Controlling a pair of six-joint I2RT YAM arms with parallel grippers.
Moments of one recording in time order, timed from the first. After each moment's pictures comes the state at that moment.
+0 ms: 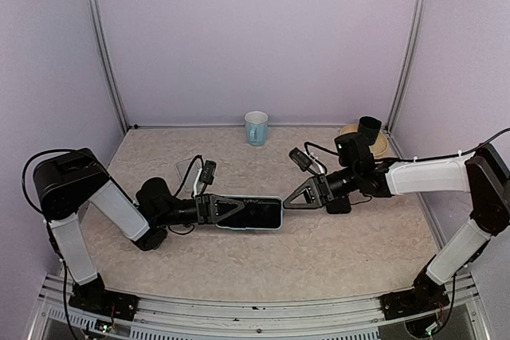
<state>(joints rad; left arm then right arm) -0.75 1.83 0.48 1.47 0.69 -0.94 0.62 1.57 0.87 0.12 -1.13 0.41</state>
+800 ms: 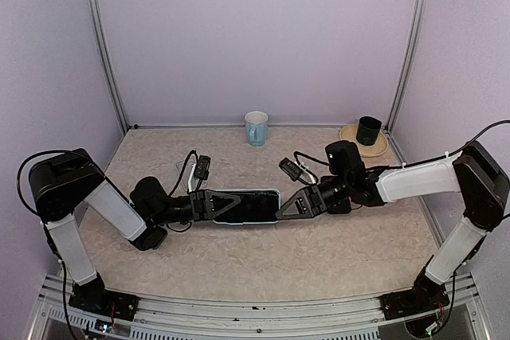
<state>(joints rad) -0.74 1.80 0.46 1.54 0.68 -0.97 0.70 1.63 0.83 0.28 -1.16 0.47</state>
